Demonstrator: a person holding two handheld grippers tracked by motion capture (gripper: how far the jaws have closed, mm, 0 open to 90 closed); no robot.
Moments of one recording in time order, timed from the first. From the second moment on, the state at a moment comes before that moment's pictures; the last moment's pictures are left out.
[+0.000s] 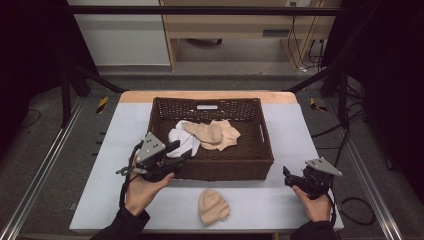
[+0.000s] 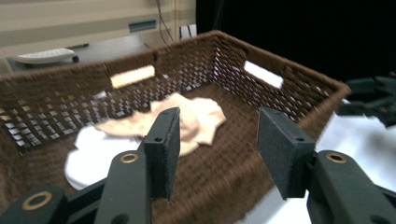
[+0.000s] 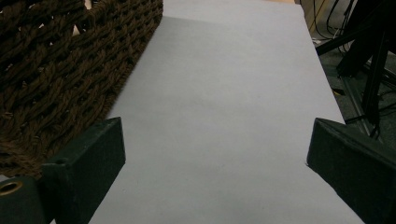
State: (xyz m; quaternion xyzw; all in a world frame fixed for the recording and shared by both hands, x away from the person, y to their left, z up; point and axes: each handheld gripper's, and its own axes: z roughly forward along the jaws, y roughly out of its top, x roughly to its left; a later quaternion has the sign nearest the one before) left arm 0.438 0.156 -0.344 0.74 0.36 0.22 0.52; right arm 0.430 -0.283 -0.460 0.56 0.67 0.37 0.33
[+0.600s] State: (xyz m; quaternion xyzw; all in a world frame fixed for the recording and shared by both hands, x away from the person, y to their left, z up) left arm 0.522 0.143 -0.335 0.73 0.39 0.27 0.50; right arm 0.430 -0.285 -0.459 0.56 0.66 0.37 0.33
